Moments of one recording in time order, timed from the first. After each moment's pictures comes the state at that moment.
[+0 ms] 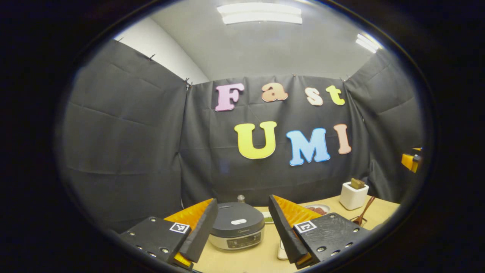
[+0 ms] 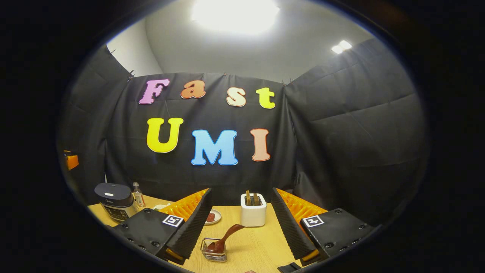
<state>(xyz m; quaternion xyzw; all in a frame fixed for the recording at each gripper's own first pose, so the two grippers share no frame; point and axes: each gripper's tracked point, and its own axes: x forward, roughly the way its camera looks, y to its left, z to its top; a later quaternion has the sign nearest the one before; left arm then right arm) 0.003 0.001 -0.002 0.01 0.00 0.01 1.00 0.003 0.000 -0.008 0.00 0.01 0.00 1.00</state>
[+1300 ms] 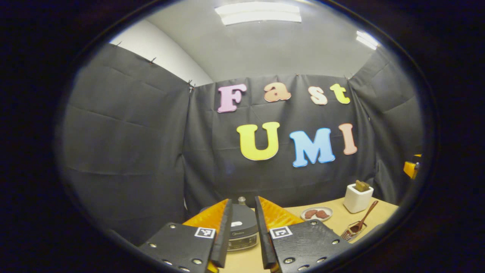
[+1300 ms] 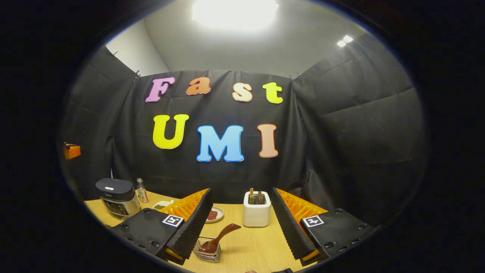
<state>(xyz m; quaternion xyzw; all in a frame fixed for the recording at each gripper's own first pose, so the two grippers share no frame) 0.019 -0.030 0.003 0.01 0.00 0.05 1.00 0.035 -0.023 -0.035 0.01 0.02 0.05 1.00</state>
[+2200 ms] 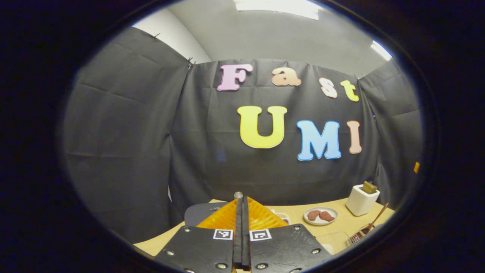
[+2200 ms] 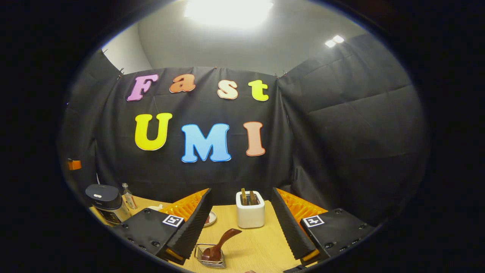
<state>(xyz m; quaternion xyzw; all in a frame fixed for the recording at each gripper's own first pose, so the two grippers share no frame) 0.165 0.017 -0.084 -0.04 0.06 0.01 1.00 0.059 -0.010 -0.035 0.01 0.02 -0.03 1.00</state>
